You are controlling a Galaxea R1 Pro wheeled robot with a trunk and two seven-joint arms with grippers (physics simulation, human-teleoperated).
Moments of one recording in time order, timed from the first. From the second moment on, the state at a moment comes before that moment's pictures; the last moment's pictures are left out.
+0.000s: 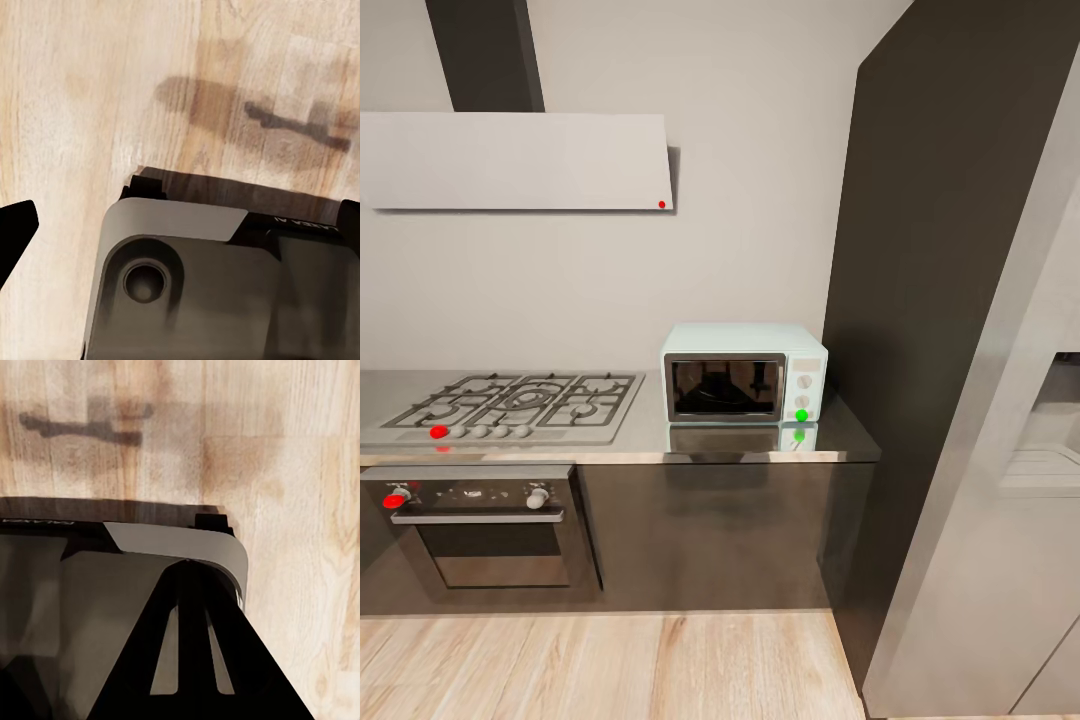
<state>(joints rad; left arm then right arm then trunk) -0.21 0.04 -0.32 -0.02 0.53 -0.04 -0.07 -0.16 -0.05 -0.29 0.02 0.30 -0.12 0.12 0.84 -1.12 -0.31</state>
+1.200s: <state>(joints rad) -0.21 0.06 -0.31 -0.01 0.54 -0.04 -0.07 -0.16 -0.10 -0.29 0.03 0.29 -0.12 0.12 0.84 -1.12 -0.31</state>
